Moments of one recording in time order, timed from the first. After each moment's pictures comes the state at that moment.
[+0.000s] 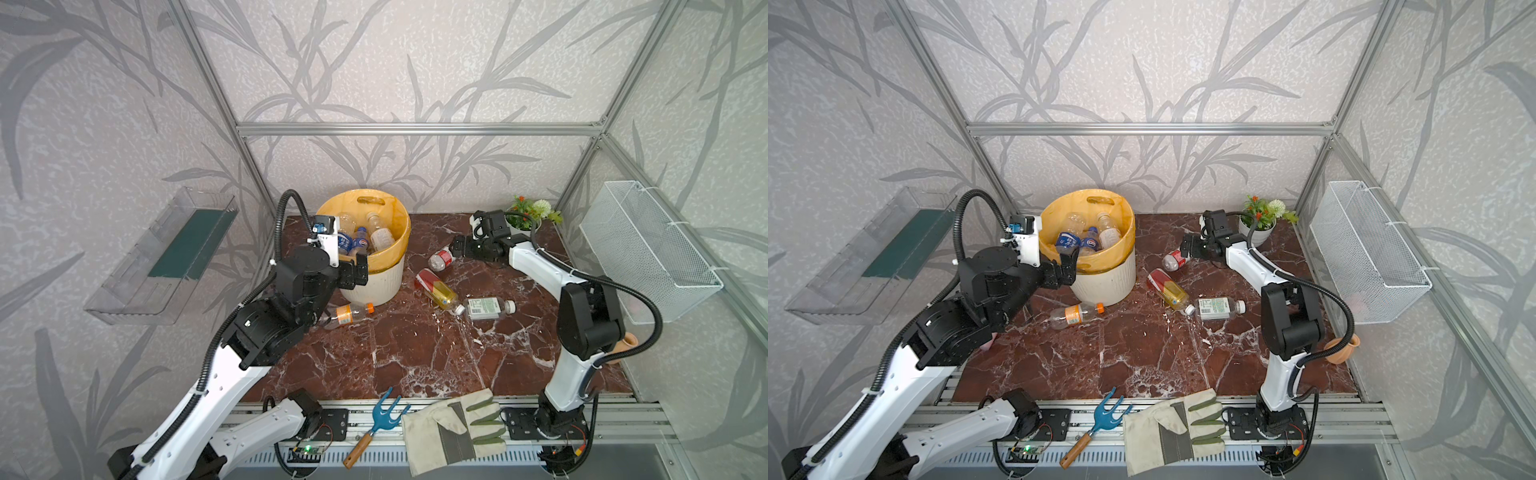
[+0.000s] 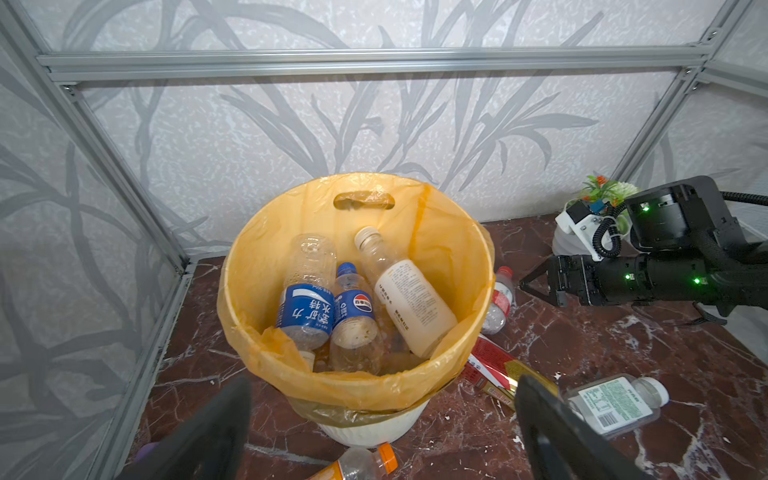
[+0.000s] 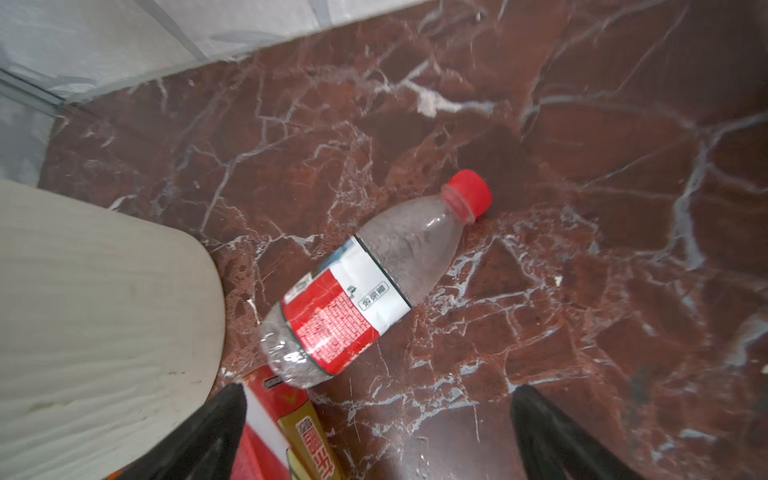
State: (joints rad) left arm -0.67 0.93 1.31 -0.72 -0.48 -0.18; right arm 0.28 1.91 1.46 -0.43 -0.15 0.40
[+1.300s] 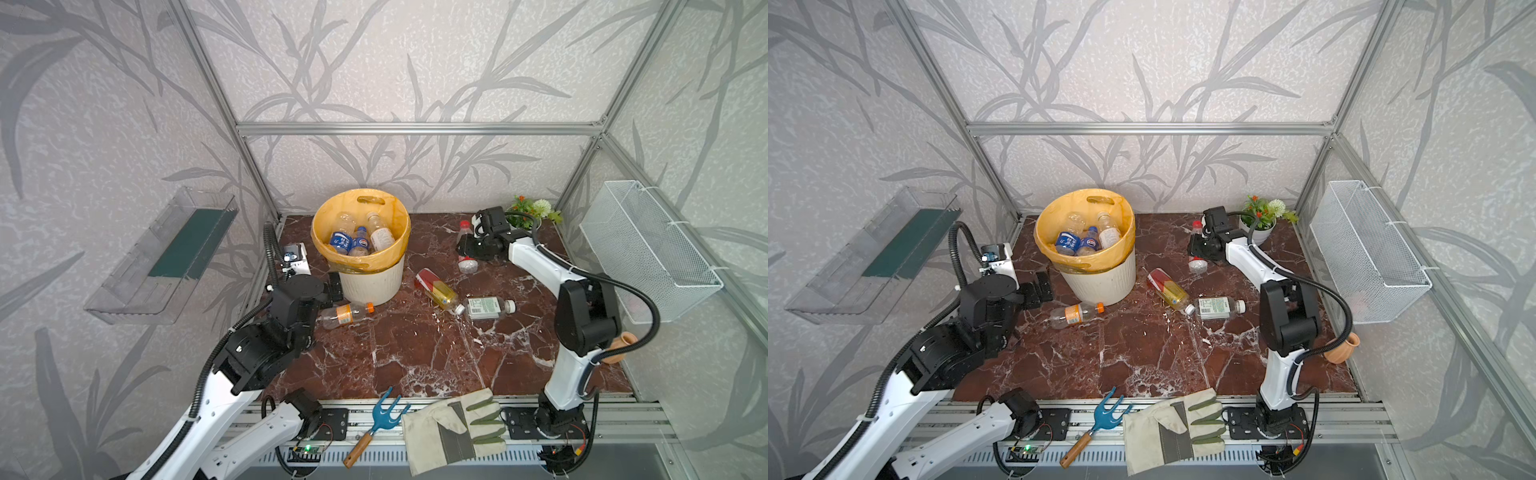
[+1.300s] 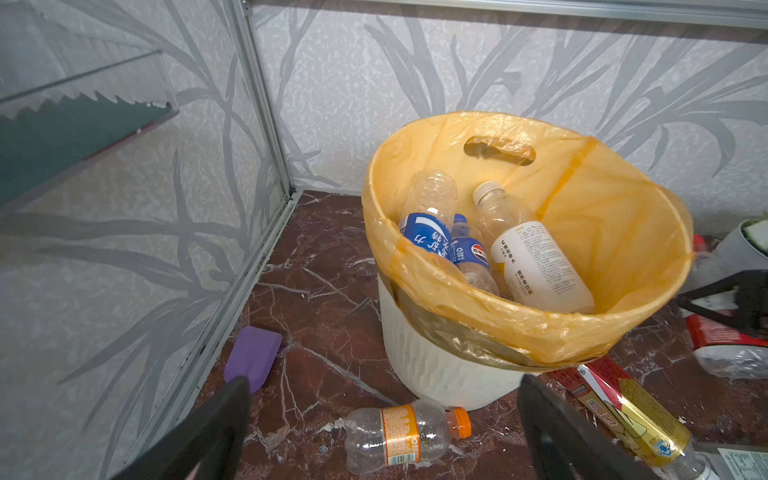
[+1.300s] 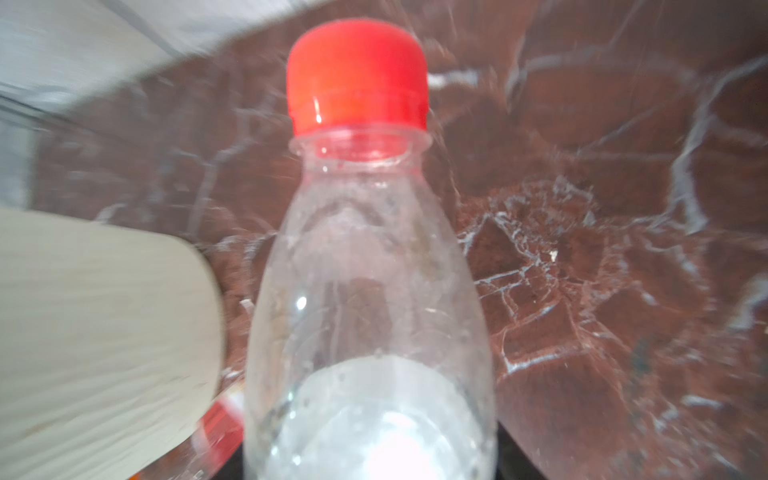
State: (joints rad) left arm -0.62 0.76 1.11 -0.85 -0.73 -0.41; right arm 0.27 1.82 1.45 -0.47 -0.18 0.42
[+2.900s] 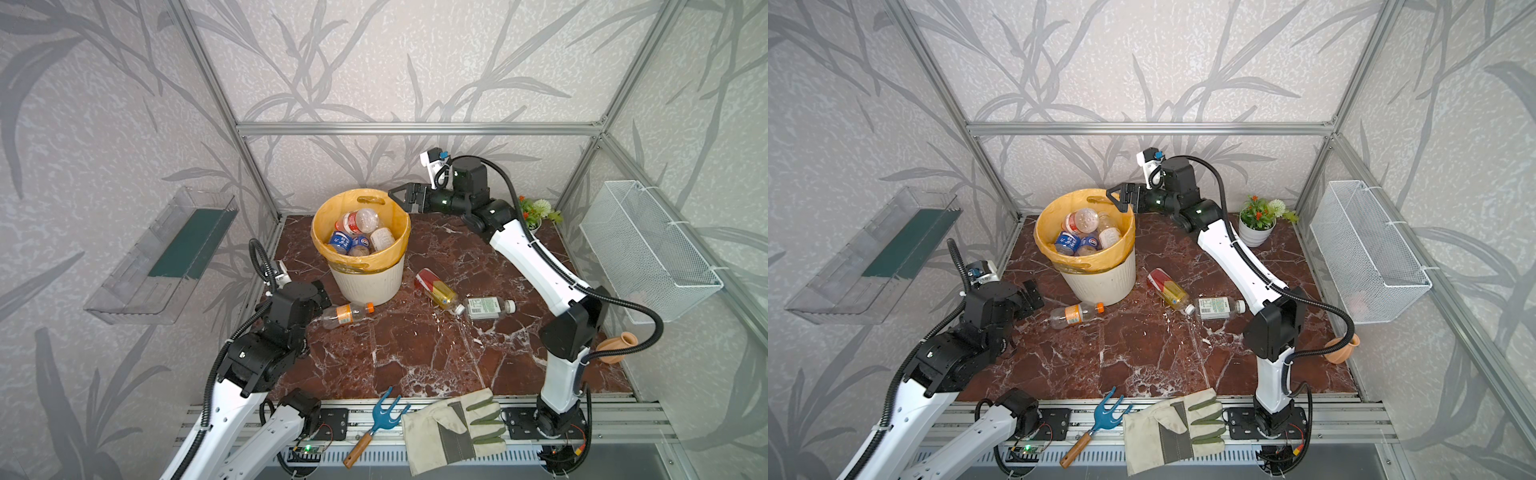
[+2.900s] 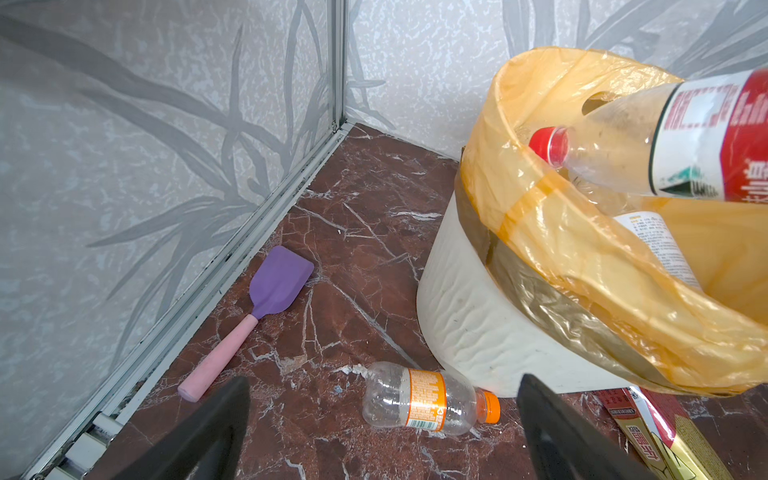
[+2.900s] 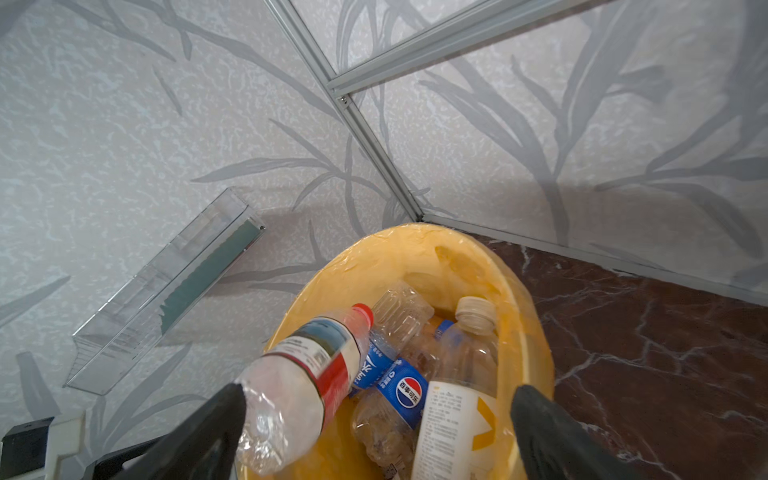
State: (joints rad) left arm -0.44 0.70 0.99 -0.92 -0.65 -0.60; right arm 0.56 1.88 2.04 -0.38 -0.43 0.48
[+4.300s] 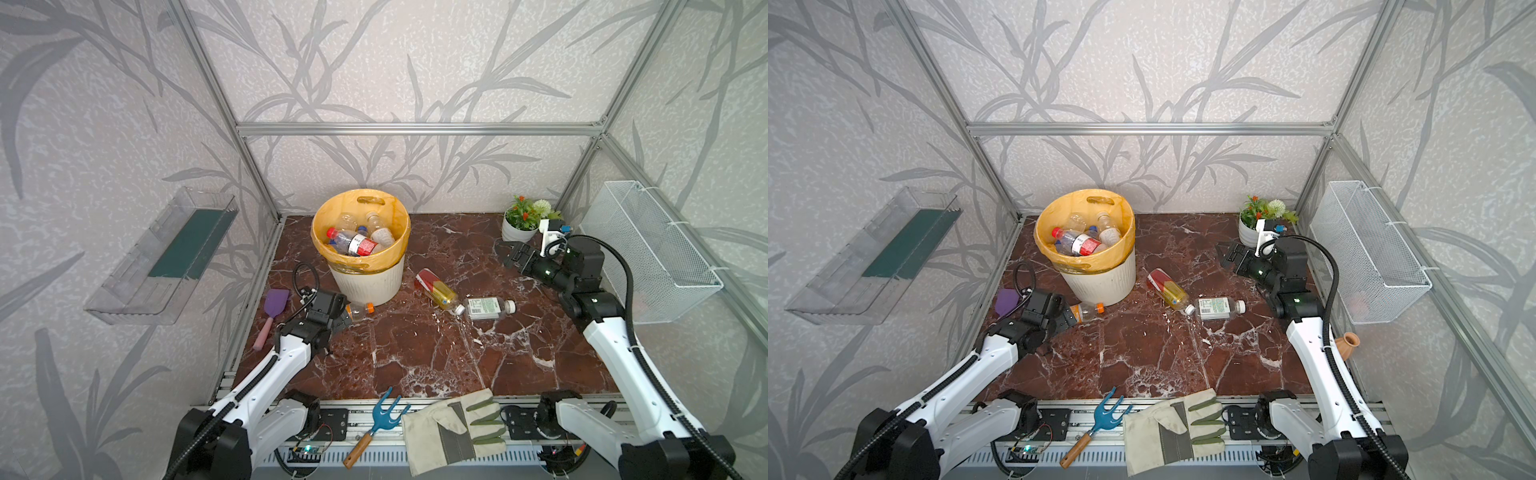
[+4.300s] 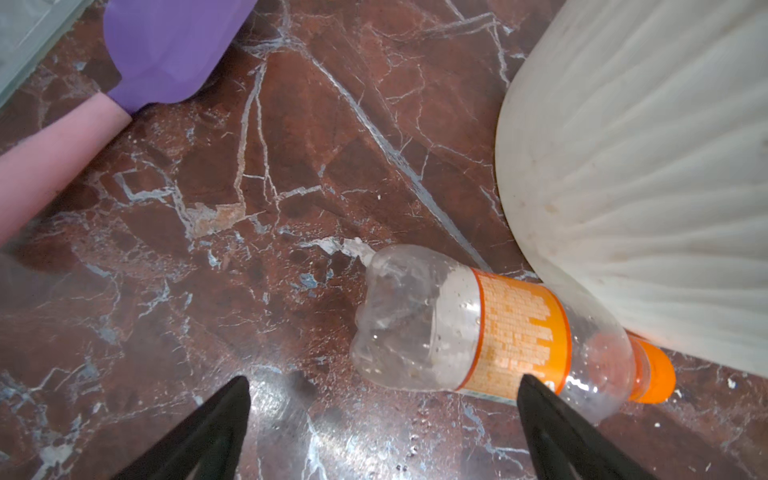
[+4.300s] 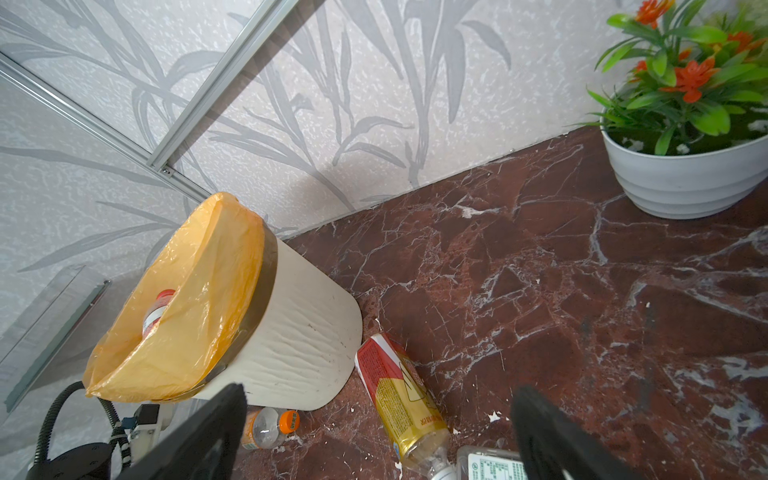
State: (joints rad) left arm -0.29 1.02 0.56 -0.60 -0.36 -0.84; right arm 0.06 1.03 0.93 -0.24 -0.44 0.54
